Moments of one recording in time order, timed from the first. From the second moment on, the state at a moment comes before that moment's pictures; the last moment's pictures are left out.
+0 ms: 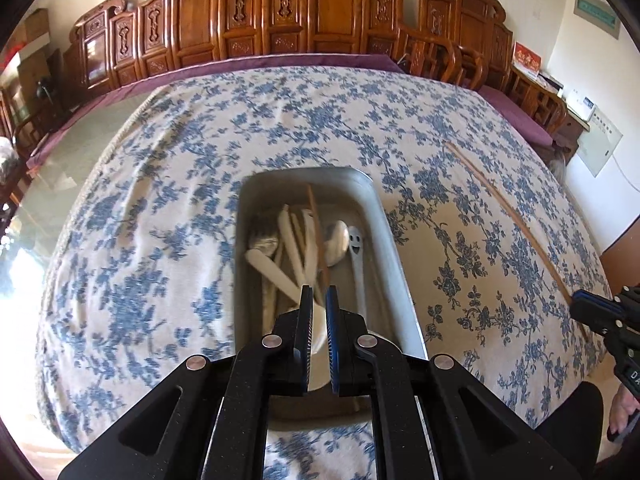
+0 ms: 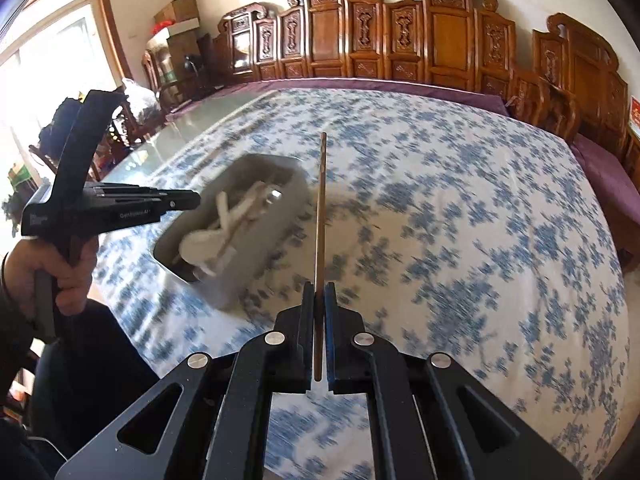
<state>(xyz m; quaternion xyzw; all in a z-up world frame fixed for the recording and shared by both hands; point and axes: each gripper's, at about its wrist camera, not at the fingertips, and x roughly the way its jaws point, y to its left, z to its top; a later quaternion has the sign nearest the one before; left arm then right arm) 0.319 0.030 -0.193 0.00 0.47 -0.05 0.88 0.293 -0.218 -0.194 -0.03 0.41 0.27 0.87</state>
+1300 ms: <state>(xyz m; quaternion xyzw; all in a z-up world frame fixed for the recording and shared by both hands) 0.287 0.140 -0.194 -0.01 0.46 -0.01 0.89 0.334 -0.081 -0.213 -0.04 0.45 0.28 0.85</state>
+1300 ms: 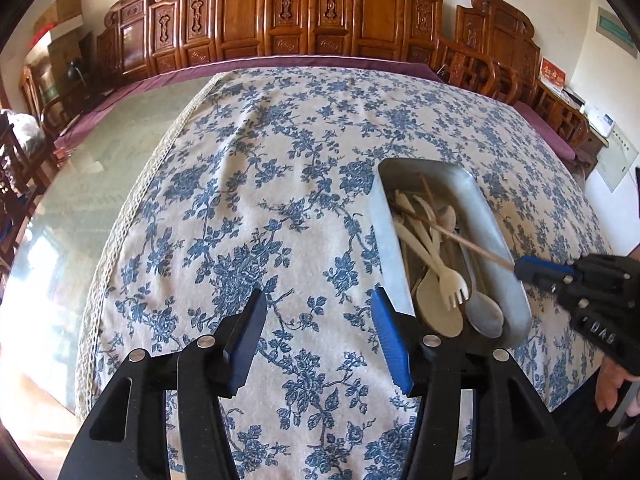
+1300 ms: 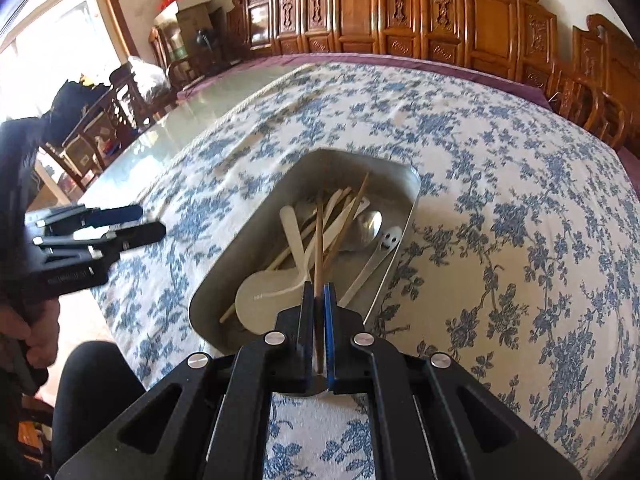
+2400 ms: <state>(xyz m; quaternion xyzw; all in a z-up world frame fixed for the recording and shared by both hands) 0.286 0.138 -0.203 -0.01 0.46 -0.02 0.89 0.335 -0.053 -0.238 -0.05 0.47 0.29 0.83</state>
